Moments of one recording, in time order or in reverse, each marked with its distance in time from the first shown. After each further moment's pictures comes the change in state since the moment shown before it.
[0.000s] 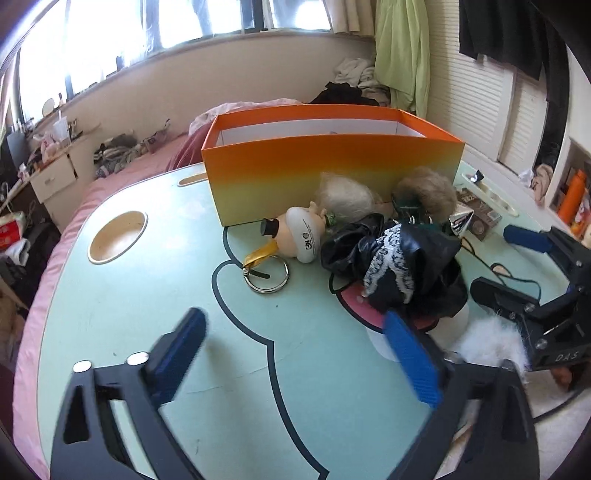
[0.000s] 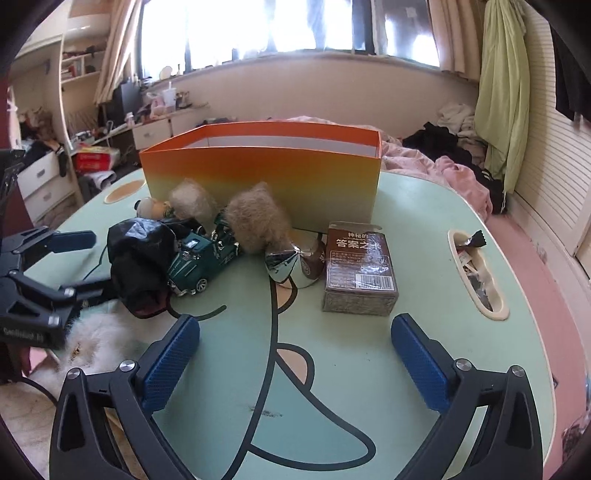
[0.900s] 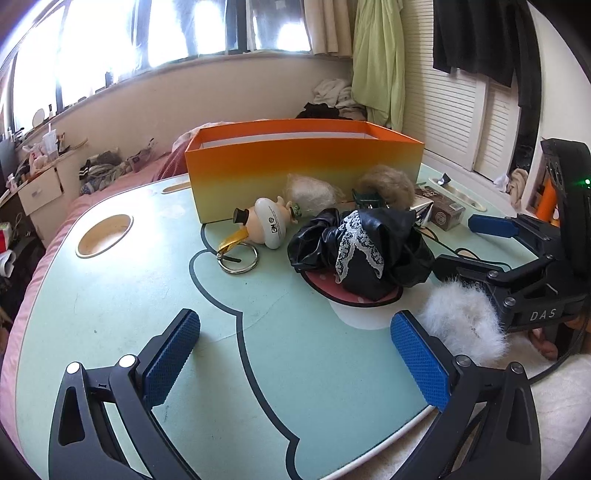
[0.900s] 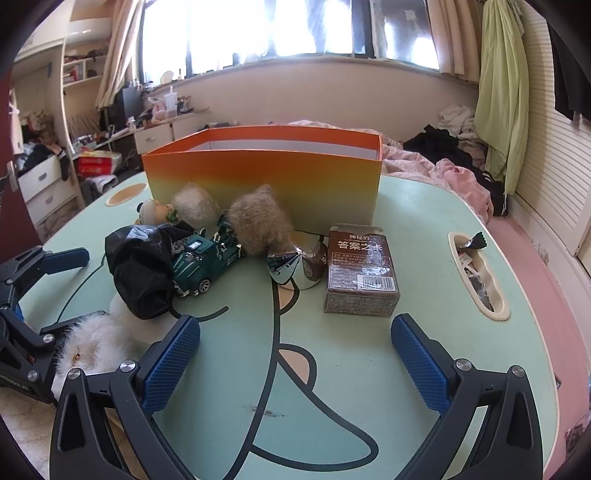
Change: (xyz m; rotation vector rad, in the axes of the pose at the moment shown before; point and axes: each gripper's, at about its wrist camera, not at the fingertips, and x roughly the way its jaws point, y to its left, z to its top) left arm -0.022 -0.006 -0.017 0.008 -0.098 -0.089; right arm -0.001 -0.006 -0.001 0.003 -0.015 0.013
